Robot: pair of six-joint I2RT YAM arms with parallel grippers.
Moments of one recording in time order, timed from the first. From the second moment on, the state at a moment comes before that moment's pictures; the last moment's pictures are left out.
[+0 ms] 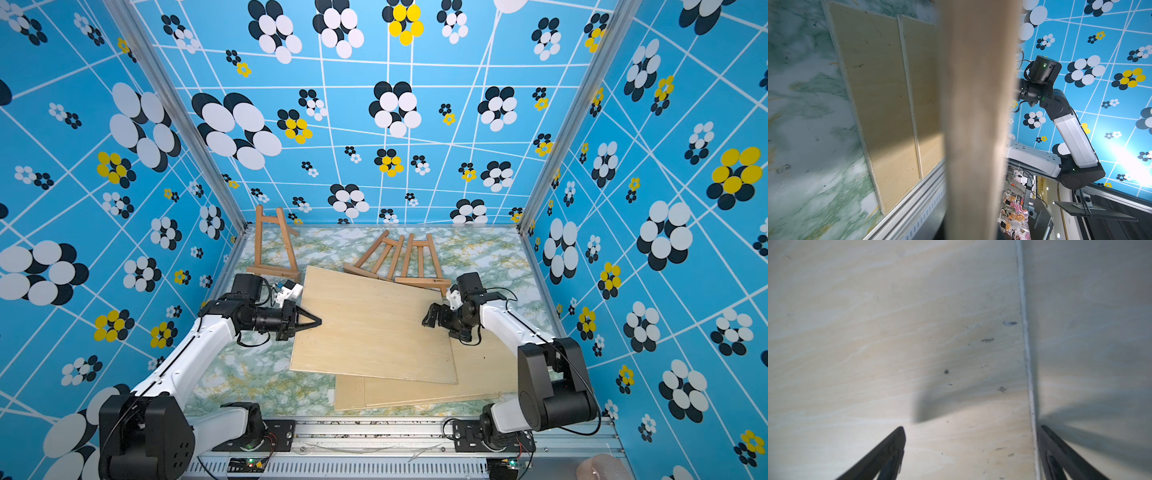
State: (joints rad) left arm -0.02 1.20 0.81 -0.77 1.12 -0.43; right arm 0.18 1.44 0.83 -0.64 -0.42 0.41
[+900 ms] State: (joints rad) left arm 0.03 1.07 0.66 -0.44 1.14 -0.83; right arm 0.22 0.62 0.62 -0.64 -0.40 1.14
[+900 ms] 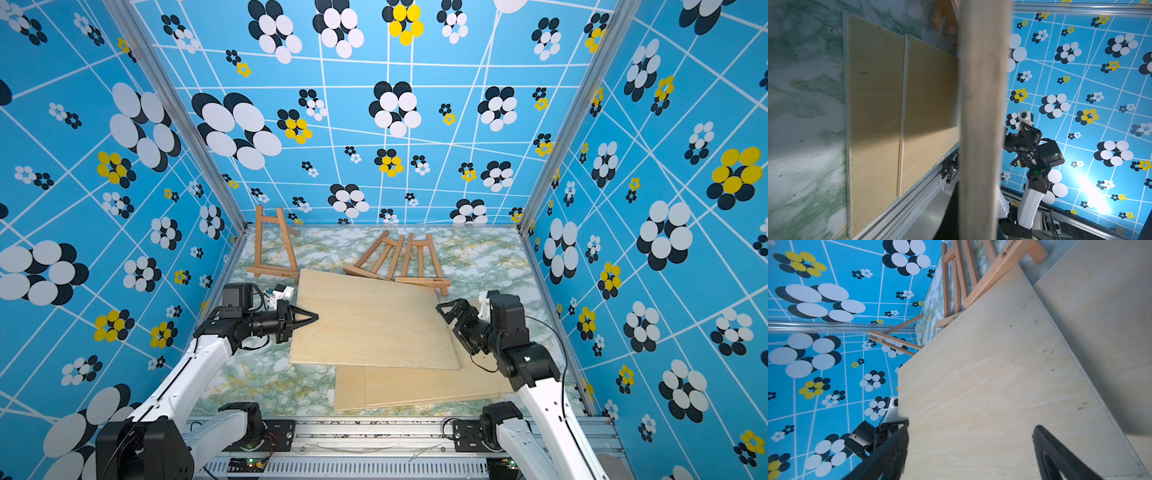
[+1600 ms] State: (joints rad) left arm 0.03 1.05 0.64 -0.43 1.11 -0.85; right arm 0.72 0.62 0.50 -0.59 -0.16 1.81
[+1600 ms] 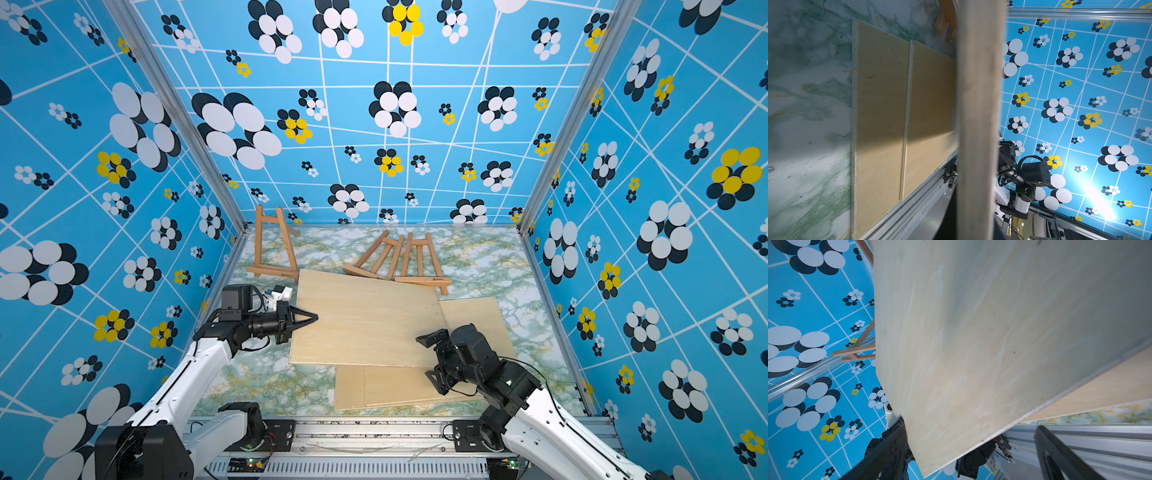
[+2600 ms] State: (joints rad) left arm -0.04 0.76 0.41 -0.28 0.99 -1.14; right arm 0.97 0.79 0.34 -0.10 0.31 1.76
